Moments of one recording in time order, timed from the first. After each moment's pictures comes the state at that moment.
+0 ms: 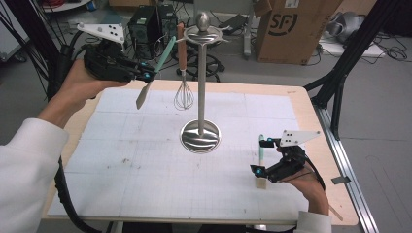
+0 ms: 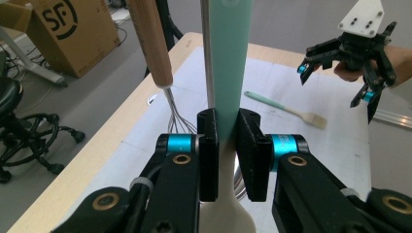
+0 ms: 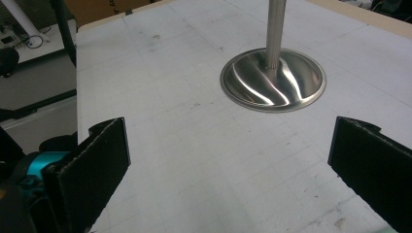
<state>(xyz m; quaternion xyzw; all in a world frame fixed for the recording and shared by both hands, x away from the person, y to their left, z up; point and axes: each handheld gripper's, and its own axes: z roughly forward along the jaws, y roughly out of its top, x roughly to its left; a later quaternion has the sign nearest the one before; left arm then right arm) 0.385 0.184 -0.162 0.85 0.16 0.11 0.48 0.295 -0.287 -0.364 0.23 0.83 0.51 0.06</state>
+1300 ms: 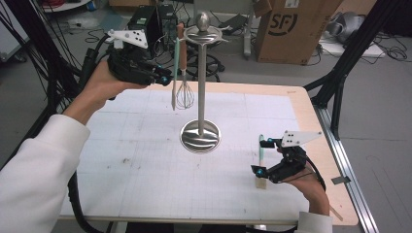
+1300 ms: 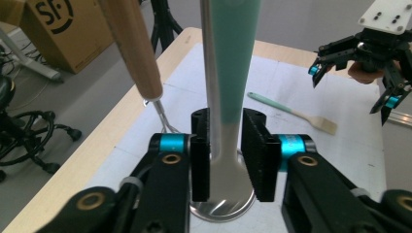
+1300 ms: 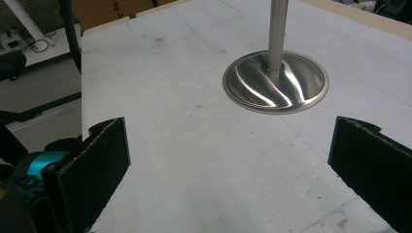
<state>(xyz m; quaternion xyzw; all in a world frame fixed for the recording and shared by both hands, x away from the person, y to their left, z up) 0.399 0.154 -0.179 0.86 0.16 0.11 0.48 0.293 -0.290 -0.365 0.23 0.82 0.51 0.06</state>
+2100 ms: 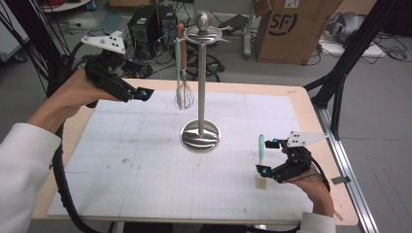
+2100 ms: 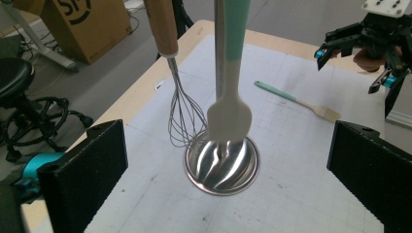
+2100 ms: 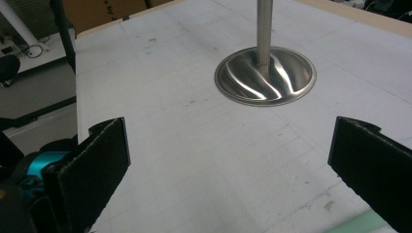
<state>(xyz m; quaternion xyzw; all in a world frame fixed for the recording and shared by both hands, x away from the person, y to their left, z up) 0.376 0.191 -0.177 0.86 0.18 0.13 0.47 0.292 -0.303 -0.367 0.25 0.82 0.52 0.06</state>
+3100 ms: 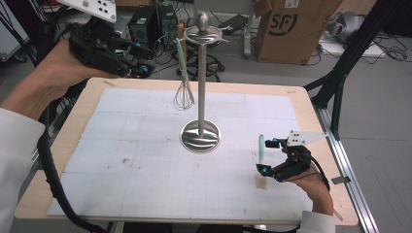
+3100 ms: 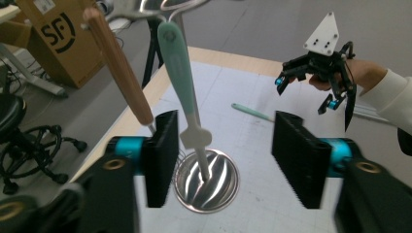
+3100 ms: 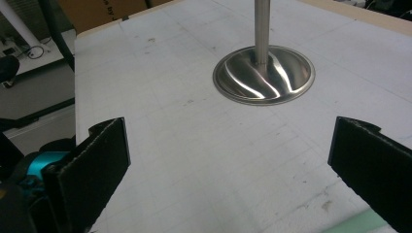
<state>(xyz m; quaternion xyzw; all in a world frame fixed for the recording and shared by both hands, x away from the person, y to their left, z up) 0.355 0.172 -0.102 0.86 0.13 0.12 0.48 0.297 -0.304 -0.370 0.25 0.82 0.52 0.06</state>
